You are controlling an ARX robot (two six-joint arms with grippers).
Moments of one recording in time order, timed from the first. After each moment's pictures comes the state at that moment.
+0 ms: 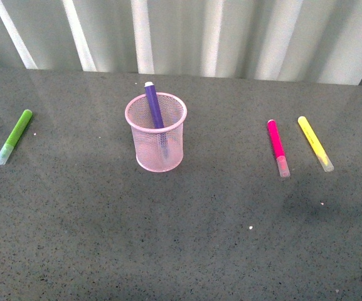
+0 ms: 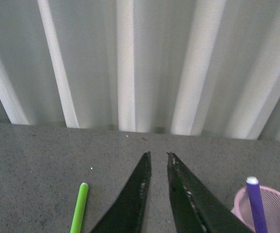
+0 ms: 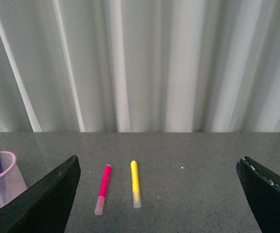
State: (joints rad) left arm -0.16 1.52 0.33 1.18 -0.16 -0.01; right arm 0.00 0.00 0.02 0.00 0.00 0.00
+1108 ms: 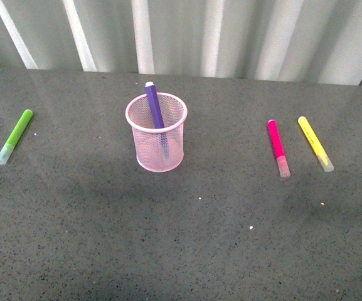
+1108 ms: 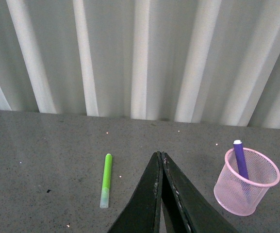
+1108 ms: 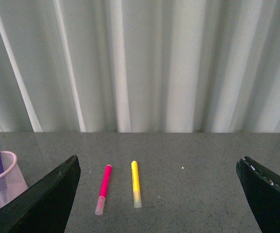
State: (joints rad) left arm 0.00 0.64 0.02 0.62 0.00 -0.01; right arm 0.00 0.00 0.02 0.00 0.00 0.00
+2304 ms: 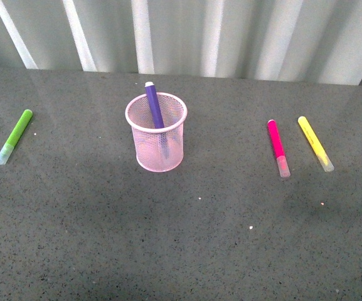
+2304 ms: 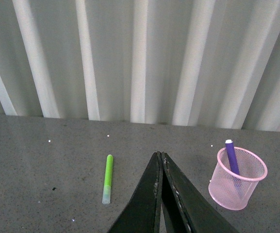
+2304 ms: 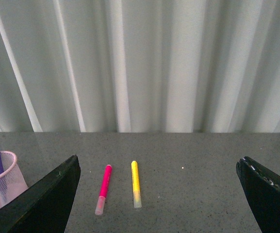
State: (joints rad) left arm 0.00 0.07 0.02 0.05 0.00 -0.01; right arm 0.00 0.00 0.02 0.00 0.00 0.00
